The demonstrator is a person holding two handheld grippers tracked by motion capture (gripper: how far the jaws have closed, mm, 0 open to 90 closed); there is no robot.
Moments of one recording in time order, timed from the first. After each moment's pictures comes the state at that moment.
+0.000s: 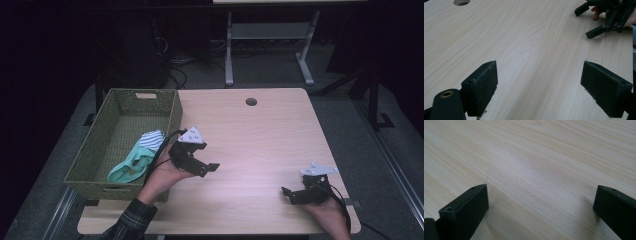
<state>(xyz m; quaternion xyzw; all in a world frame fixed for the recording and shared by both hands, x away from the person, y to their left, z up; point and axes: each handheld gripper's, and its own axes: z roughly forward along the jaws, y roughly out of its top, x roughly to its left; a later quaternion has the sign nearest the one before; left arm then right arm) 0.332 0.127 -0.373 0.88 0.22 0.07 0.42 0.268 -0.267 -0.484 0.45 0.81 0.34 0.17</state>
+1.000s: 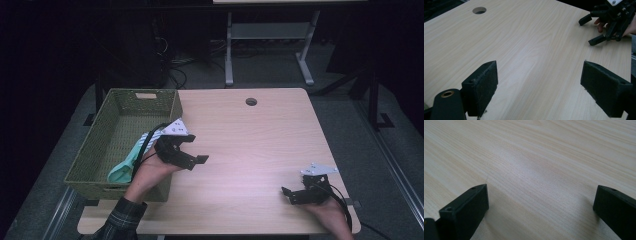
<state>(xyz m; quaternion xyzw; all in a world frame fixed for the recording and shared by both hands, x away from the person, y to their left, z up) 0.334 0.160 -0.349 0.86 0.25 0.09 0.44 0.268 -0.267 -0.484 0.45 0.81 0.34 0.17</state>
